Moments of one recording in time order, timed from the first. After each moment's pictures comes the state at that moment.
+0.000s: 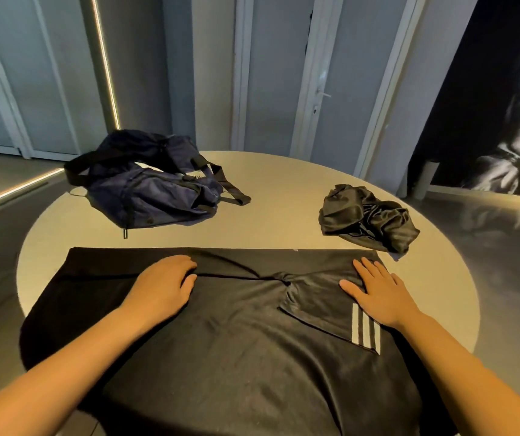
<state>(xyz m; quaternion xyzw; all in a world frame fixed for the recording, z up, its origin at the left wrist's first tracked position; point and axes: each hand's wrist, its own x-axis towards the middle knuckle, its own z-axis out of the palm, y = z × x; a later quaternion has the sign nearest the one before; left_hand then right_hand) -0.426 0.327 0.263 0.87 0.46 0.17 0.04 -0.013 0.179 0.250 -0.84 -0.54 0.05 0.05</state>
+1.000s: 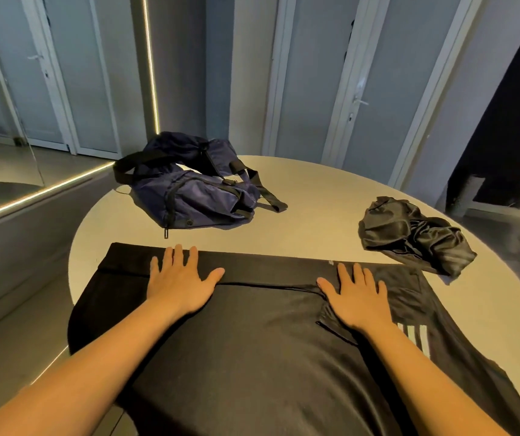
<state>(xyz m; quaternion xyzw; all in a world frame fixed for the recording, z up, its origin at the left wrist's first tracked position) -0.445 0.356 0.258 0.76 0.65 0.03 0.06 -0.122 0.253 0.246 -0.85 -0.53 0.05 0.05</state>
